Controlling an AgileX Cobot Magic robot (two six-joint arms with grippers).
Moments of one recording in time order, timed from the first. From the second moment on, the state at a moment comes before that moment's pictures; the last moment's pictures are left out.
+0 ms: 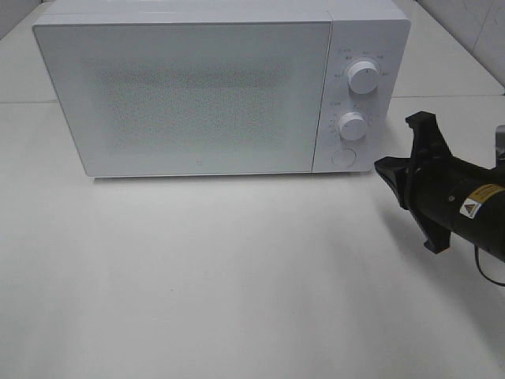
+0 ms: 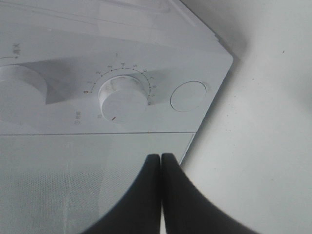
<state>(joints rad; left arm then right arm) 0.00 0.00 -0.51 -0.07 1.05 0.17 0.34 1.77 -0.34 -0.05 -1.04 1.35</state>
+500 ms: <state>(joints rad) 0.00 0.00 -0.51 -0.07 1.05 0.17 0.40 1.96 -0.55 0.01 -0.98 1.56</state>
